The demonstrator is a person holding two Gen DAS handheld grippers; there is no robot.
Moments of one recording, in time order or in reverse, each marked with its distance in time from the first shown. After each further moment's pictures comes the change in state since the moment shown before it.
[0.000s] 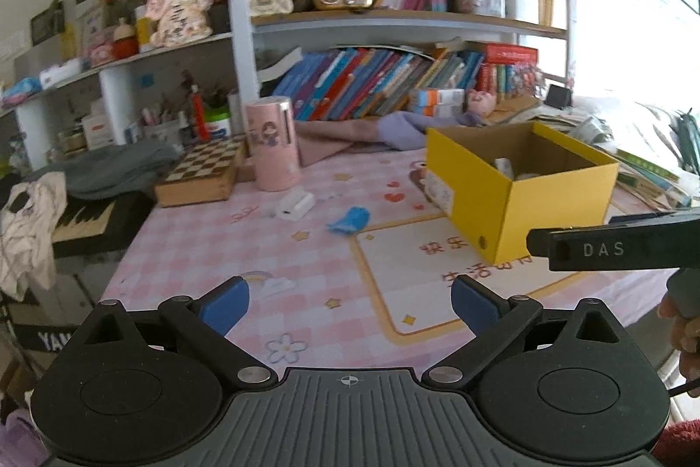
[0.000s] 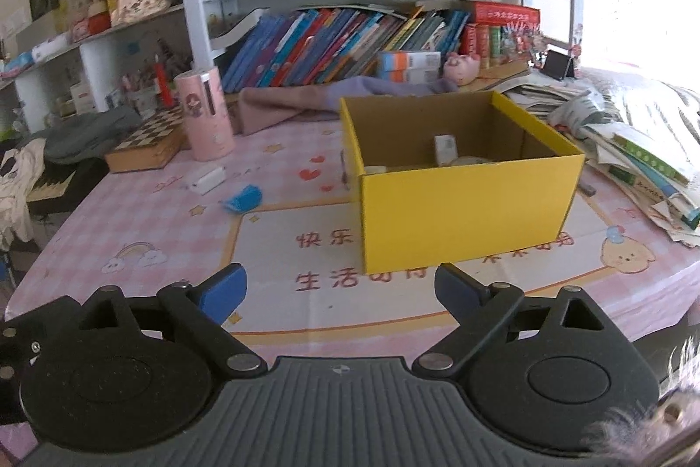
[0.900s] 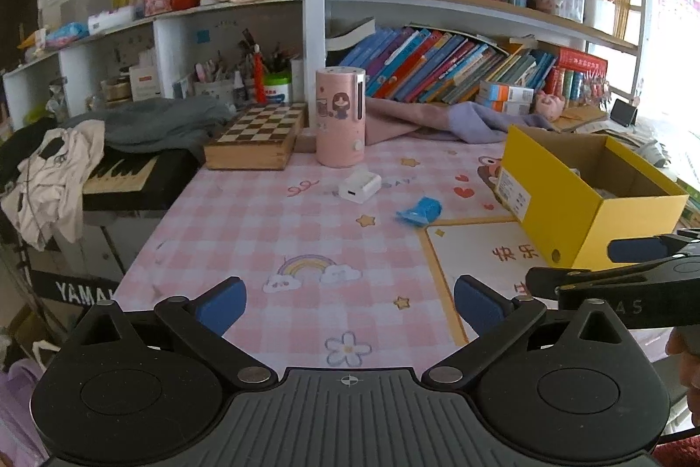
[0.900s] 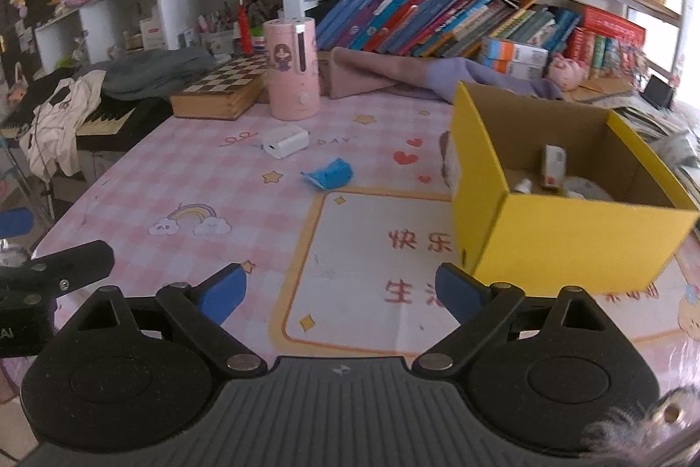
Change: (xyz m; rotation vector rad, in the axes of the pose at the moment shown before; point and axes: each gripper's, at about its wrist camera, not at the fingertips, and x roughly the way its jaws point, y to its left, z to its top) left arm 0.044 0.048 0.008 -0.118 0.064 0.082; right arm 0.059 0.057 0.020 -0.188 0.100 0.162
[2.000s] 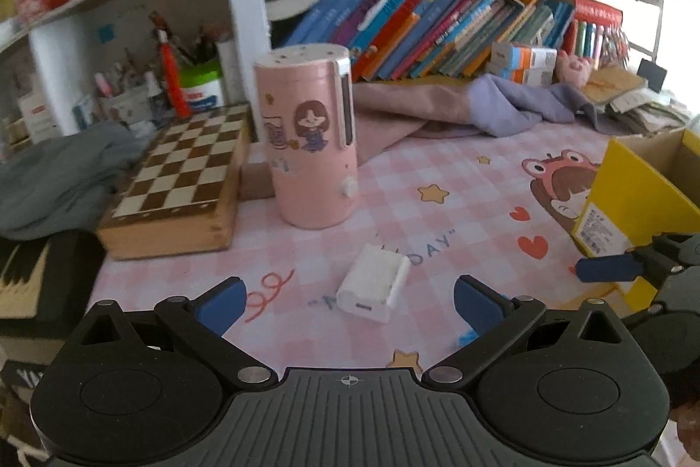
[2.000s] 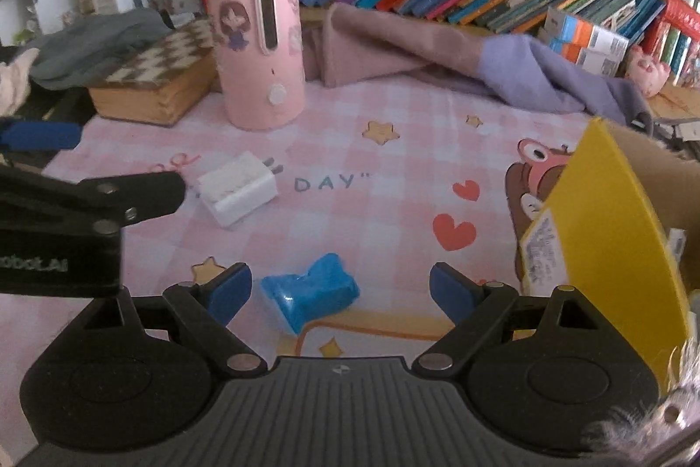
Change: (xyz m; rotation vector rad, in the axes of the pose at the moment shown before) left arm 0.239 0.021 0.110 0.153 0.123 -0.113; right arm 0.220 -0.008 0.103 -0.016 0.159 -0.020
